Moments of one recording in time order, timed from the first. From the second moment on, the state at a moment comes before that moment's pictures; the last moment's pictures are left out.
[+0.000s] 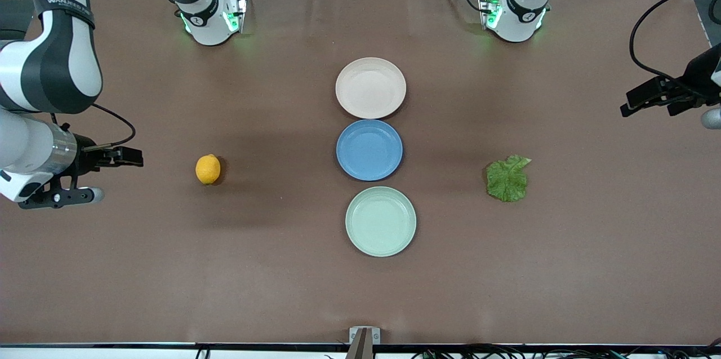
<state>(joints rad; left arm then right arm) 0.23 0.03 -0.22 -1.55 -0.06 1.58 -0.03 0.13 0.35 -0.15 -1.42 0.03 1.55 -0.11</state>
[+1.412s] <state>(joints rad) 0.13 0.04 -0.13 -1.52 -0.05 1.56 -0.04 0.03 -0.08 -0.03 -1.76 0.00 1.61 -0.12</state>
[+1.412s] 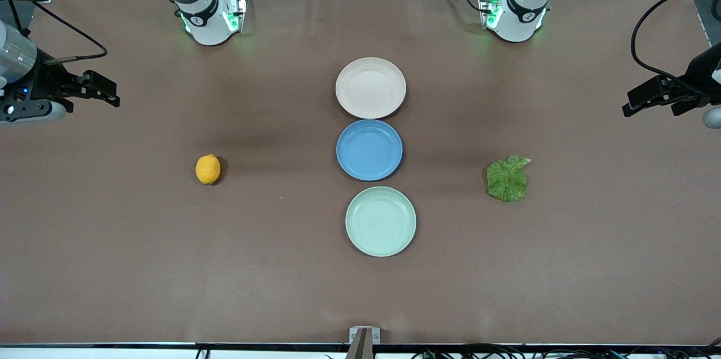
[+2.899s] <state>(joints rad) -0.02 0.04 0.03 -1.51 -0.05 1.56 -0.04 0.02 -0.11 -0.03 -1.77 0.01 1.61 -0.12</state>
